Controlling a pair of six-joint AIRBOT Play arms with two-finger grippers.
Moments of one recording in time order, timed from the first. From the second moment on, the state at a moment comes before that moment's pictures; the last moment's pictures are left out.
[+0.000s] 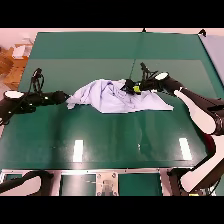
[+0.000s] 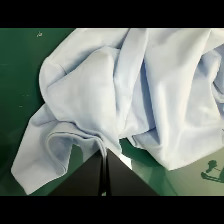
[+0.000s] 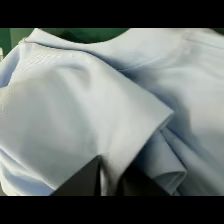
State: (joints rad) left arm 0.14 -1.28 0.78 0.47 -0.80 -0.80; right arm 0.16 -1.85 1.38 -0.53 0.88 1.23
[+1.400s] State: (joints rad) left arm 0.17 -1.28 0.79 0.47 -0.72 -0.80; right arm 0.14 -0.60 0.30 -0.91 1.53 1.76
